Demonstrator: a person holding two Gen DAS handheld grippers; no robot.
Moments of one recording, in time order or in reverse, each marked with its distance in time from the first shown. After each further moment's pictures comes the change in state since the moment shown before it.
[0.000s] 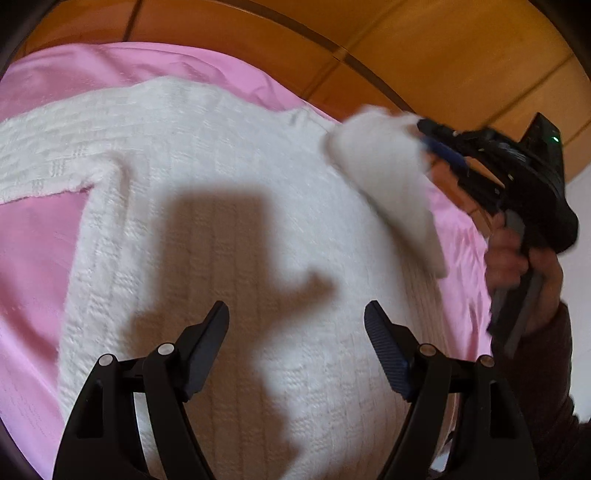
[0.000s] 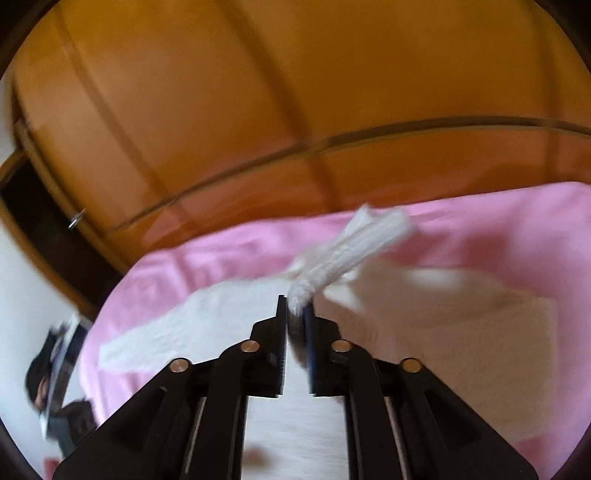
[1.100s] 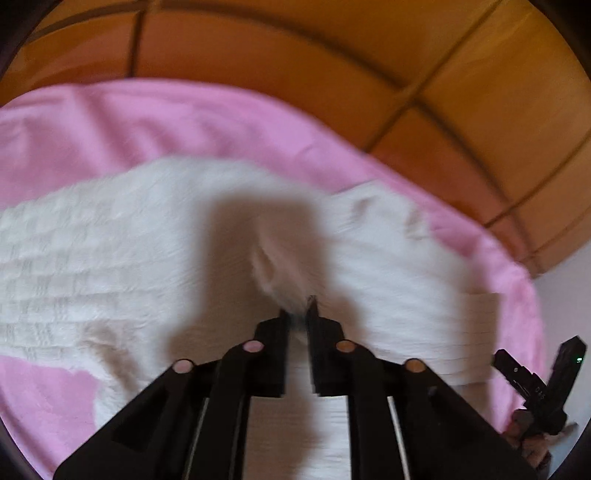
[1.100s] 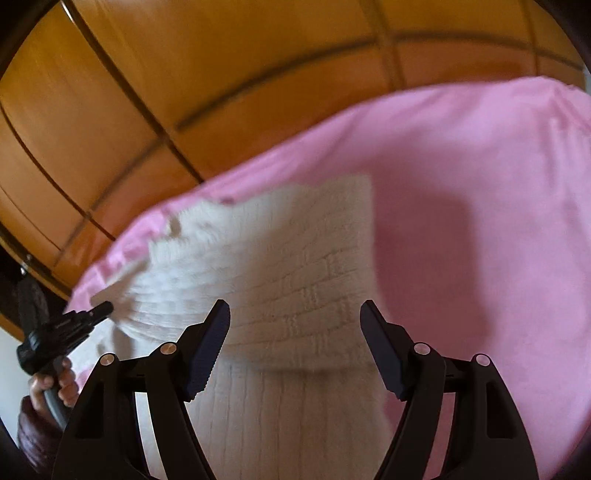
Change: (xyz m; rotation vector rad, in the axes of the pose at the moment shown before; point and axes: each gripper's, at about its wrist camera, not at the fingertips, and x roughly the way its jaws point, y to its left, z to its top) left arm 0.072 0.021 0.120 -0.034 -0.059 0.226; right arm -0.052 -0.138 -0.092 0.255 0.041 -0.342
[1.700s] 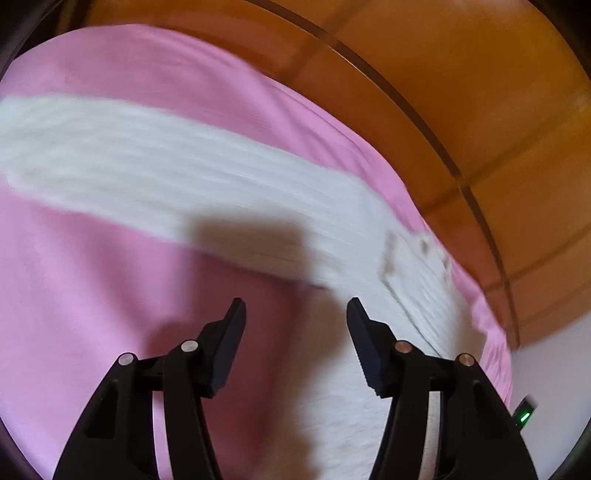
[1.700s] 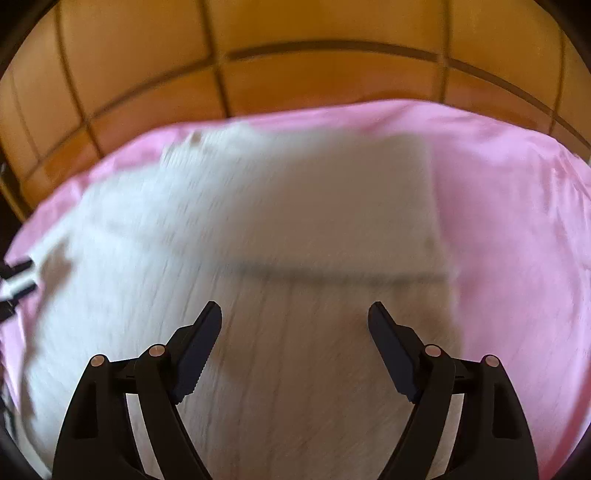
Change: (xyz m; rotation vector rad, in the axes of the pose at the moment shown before) left arm -0.121 0.162 -0.084 -0.332 -0.174 -0.055; right arm -0.004 0.075 -0.096 -0.256 -0.029 -0.139
